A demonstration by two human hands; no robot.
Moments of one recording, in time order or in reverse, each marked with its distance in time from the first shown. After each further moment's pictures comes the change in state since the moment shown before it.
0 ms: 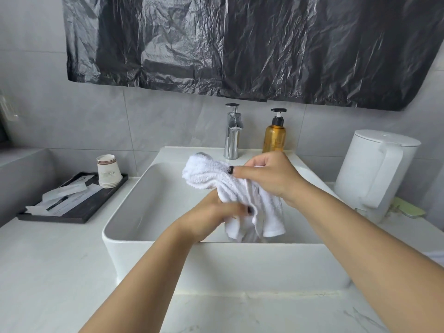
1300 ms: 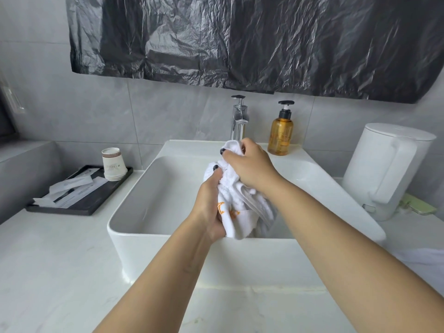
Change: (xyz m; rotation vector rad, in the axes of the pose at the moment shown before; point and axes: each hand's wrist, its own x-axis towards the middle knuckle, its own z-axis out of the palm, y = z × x) left_hand 0.009 0.007 0.015 -0.821 0.456 -0.205; right_hand 0.027 0.000 0.045 -0.110 0.052 -0.037
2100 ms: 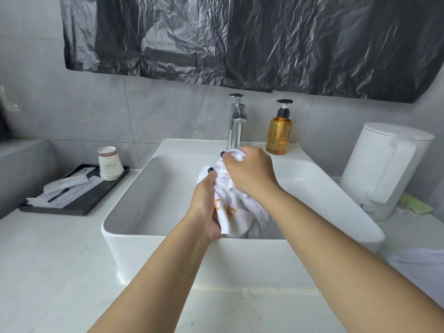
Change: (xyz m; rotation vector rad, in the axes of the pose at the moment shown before) left_hand 0.015 -0.006 -0.009 0.071 0.156 0.042; right_hand -0.004 0.008 0.008 -0.130 0.196 -0.010
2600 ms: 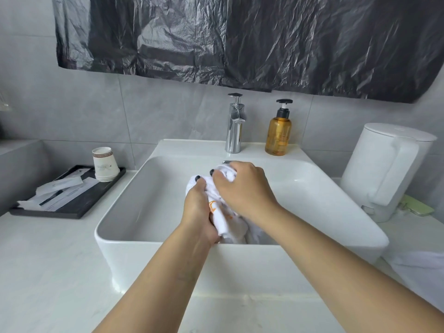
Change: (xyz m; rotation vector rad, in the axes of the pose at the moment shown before) left_hand -0.001 0.000 0.001 -0.049 0.144 -0.013; right_hand -0.023 0.003 0.007 -0.069 -0.069 -0.093
